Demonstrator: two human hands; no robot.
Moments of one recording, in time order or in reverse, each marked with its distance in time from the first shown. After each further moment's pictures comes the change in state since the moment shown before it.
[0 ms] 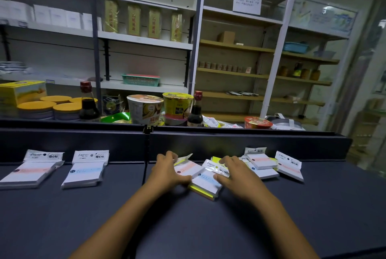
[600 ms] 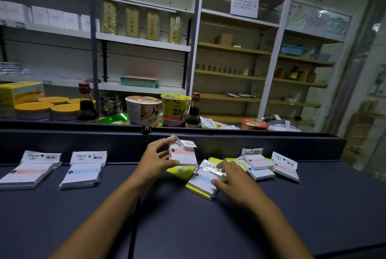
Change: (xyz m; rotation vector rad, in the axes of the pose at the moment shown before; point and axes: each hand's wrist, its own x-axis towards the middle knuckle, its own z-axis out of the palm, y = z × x) left_hand -0.004 0.002 -0.033 -0.826 0.002 0.135; right_hand -0.014 -0.001 0.003 0.086 0.001 -0.026
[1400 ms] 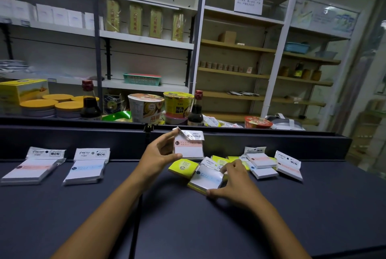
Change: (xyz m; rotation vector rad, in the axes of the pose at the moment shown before) left_hand 0.002 -0.002 -0.003 -0.077 -0.073 0.072; right_hand 0.000 0.000 0.012 0.048 -0.020 0.101
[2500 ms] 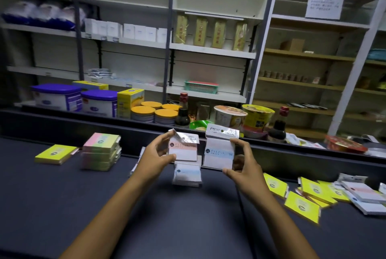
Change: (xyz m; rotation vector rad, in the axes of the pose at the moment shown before) left_hand -0.096 0.074 -0.229 0.237 0.358 0.036; right_hand 0.024 -0.233 0.063 0.663 0.137 -0.310
